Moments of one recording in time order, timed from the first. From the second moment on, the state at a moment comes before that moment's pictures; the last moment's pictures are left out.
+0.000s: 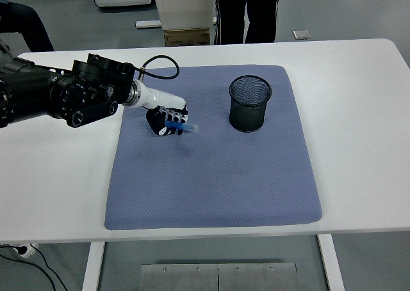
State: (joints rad) left arm -1.56 0.13 0.82 -0.78 0.70 -0.17 -0.33; right arm 0.04 0.00 0.31 0.23 -0.09 0.06 0.07
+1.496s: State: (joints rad) left arm -1.61 0.14 0.79 -0.80 0.69 -0.18 -0.34; right arm 0.04 0.00 0.31 0.23 -0.09 0.06 0.07
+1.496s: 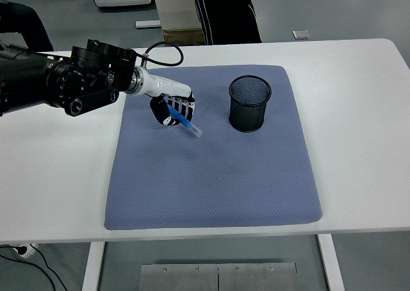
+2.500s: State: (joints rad) left arm -1.71 0.11 0.49 -0.80 0.64 -0.29 -0.35; right arm 0.04 0.00 0.31 0.23 -0.09 0.06 0.07
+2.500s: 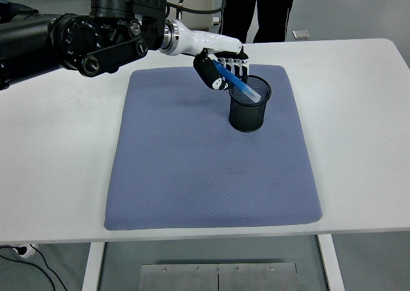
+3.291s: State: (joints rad) left arm -1.57 0.04 0.37 -0.78 0.45 -0.25 -0.34; right arm 0.04 0.00 0.31 0.23 -0.09 0.06 0.07
